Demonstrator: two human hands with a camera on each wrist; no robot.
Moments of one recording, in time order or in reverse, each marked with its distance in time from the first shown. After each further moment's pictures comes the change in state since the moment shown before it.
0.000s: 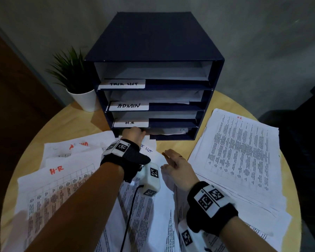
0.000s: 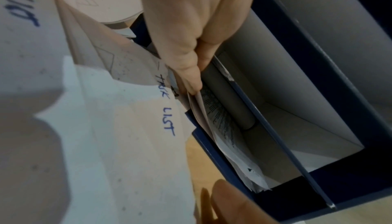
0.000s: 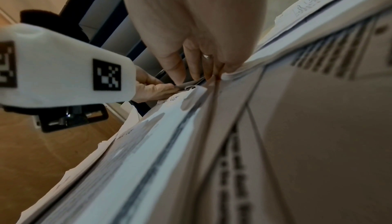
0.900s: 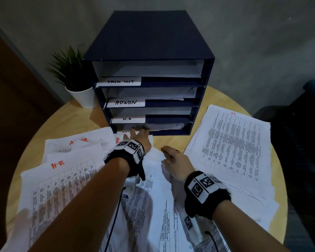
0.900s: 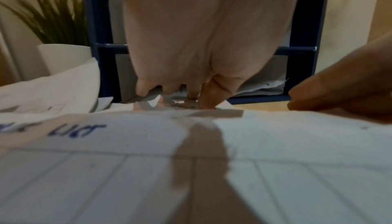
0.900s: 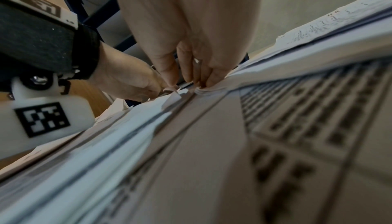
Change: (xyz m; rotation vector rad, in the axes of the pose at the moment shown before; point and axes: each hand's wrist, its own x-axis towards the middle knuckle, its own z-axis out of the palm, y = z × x) left_hand -0.027 -0.018 0.007 1.651 -0.210 0.240; right_hand -0.004 -0.002 -0.012 -0.237 -0.046 -0.042
